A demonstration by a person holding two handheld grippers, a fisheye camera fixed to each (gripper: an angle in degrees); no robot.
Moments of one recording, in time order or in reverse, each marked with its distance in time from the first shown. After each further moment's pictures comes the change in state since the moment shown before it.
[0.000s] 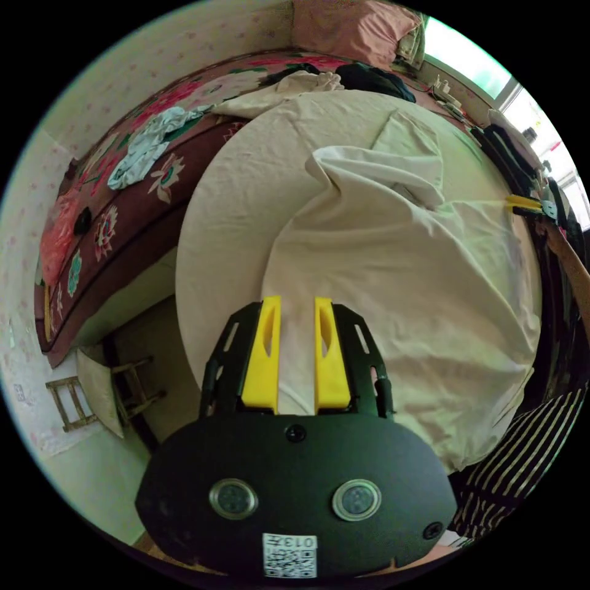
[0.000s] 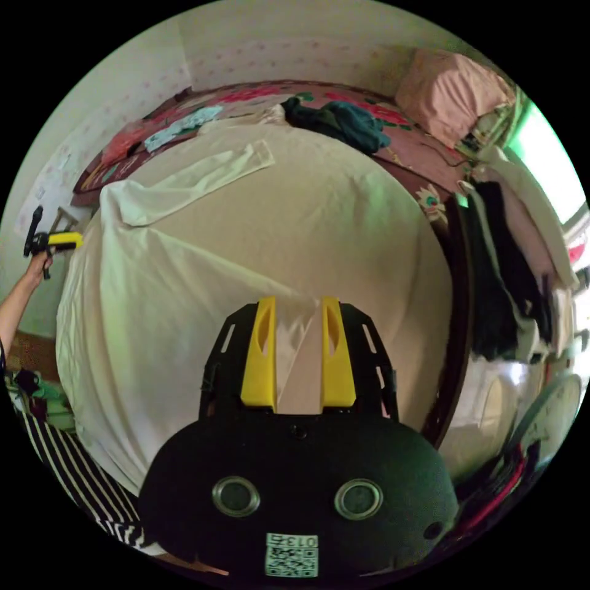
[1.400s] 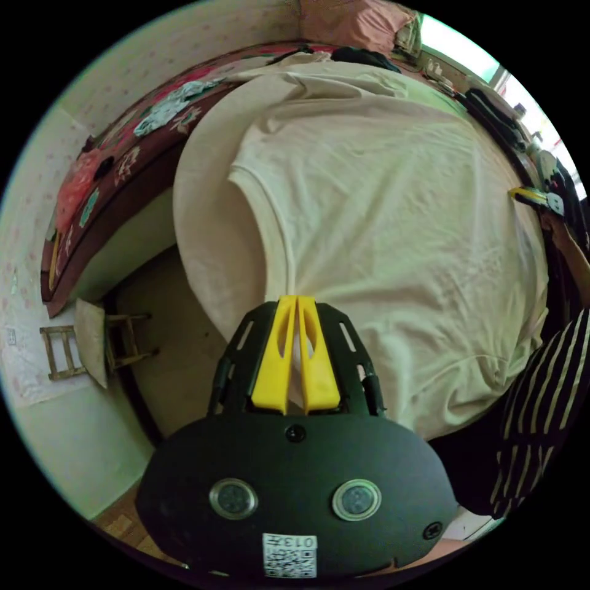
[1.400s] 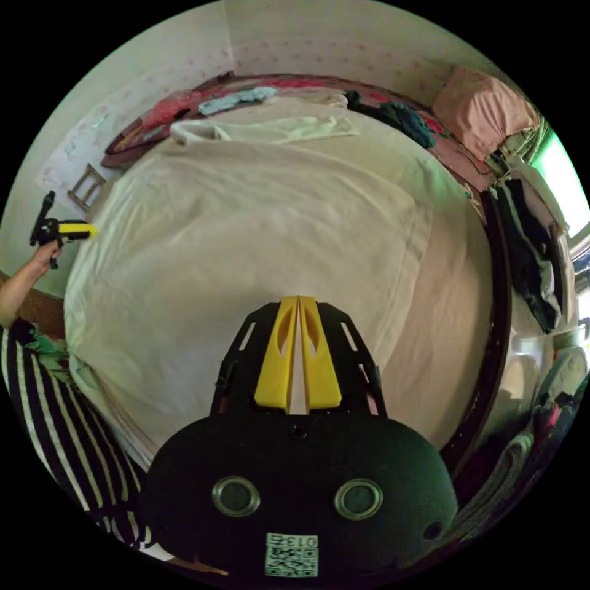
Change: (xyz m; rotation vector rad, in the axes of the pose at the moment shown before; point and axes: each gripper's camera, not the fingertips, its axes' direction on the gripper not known) left arm 0.089 0.187 -0.017 -0.031 -0.041 -0.047; right arm -0.147 0.109 -0.011 0.008 0.074 -0.059
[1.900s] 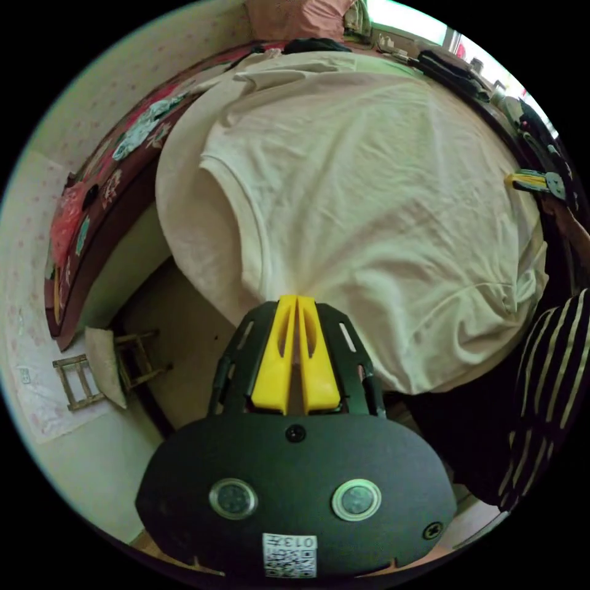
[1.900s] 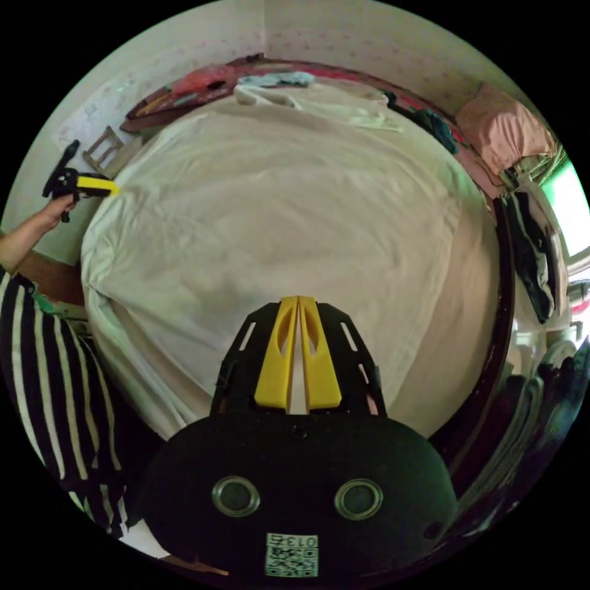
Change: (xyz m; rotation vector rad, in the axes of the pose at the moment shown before) left arm 0.020 0.025 -0.002 -0.008 -0.032 0.166; right arm -0.088 0.082 -0.004 -0.081 0.018 -0.010
